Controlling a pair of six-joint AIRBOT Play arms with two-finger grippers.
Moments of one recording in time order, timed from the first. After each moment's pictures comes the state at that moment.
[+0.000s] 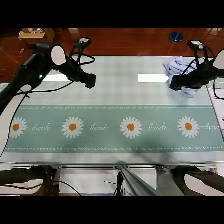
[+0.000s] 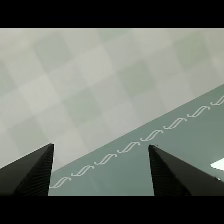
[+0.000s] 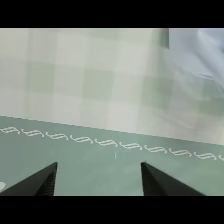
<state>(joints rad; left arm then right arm) -0.40 -1.51 1.49 1.44 -1.16 -1.47 0.03 -1.25 1.28 -1.51 1.25 1.51</state>
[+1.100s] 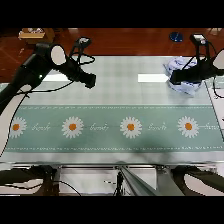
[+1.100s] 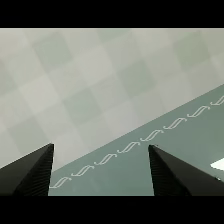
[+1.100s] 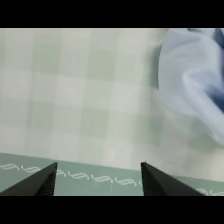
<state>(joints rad) -0.40 -1.51 1.49 1.44 -1.16 -1.47 0.03 -1.25 1.28 -1.52 1.09 1.51</state>
